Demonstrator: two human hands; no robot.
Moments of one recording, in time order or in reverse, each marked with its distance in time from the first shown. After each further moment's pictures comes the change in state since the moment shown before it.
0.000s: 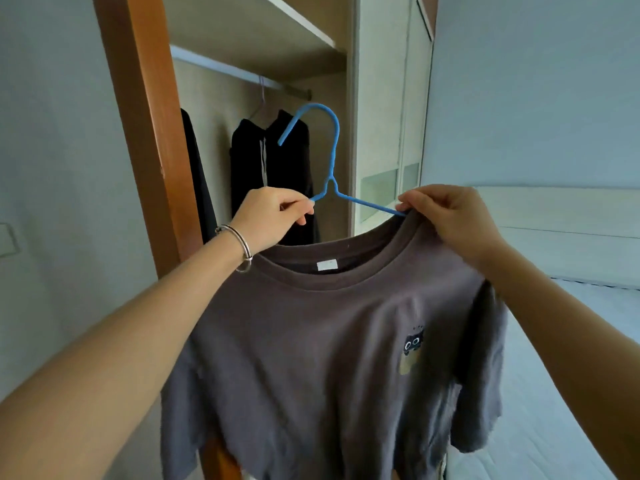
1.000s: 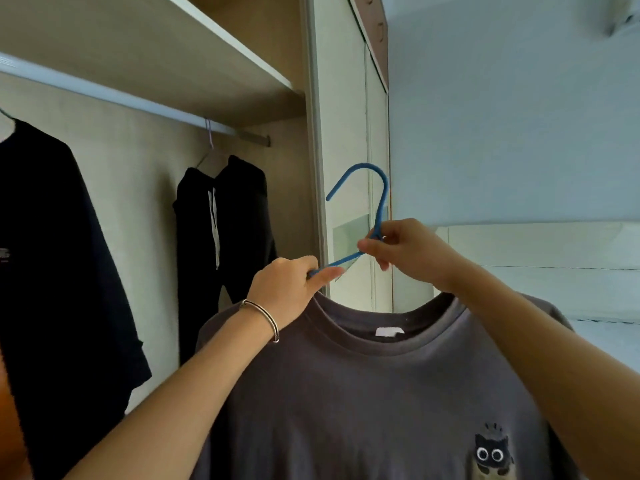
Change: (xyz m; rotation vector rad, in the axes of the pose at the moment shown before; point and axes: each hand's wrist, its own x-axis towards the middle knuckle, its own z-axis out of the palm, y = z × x) left_hand 0.139 -0.056 0.136 0.260 -0.010 0.214; right_hand 0.147 0.092 0.046 -0.176 -0.197 0.025
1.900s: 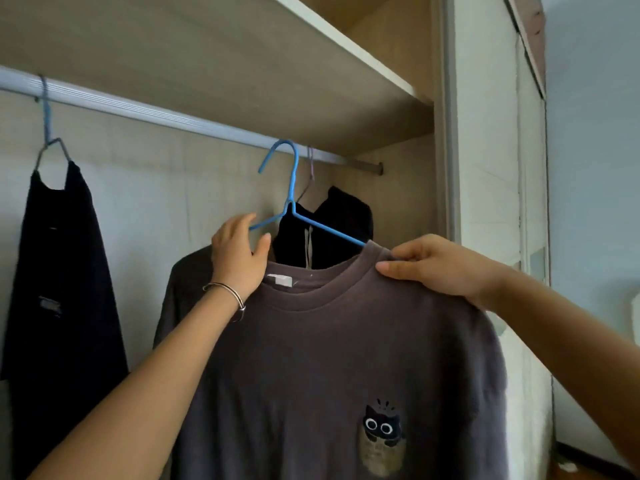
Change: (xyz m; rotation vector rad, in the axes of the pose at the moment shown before) left_hand 0.133 -0.243 -0.033 0.180 0.558 -0.425; right_hand 0.224 0.012 0.090 0.219 -0.412 -0.151
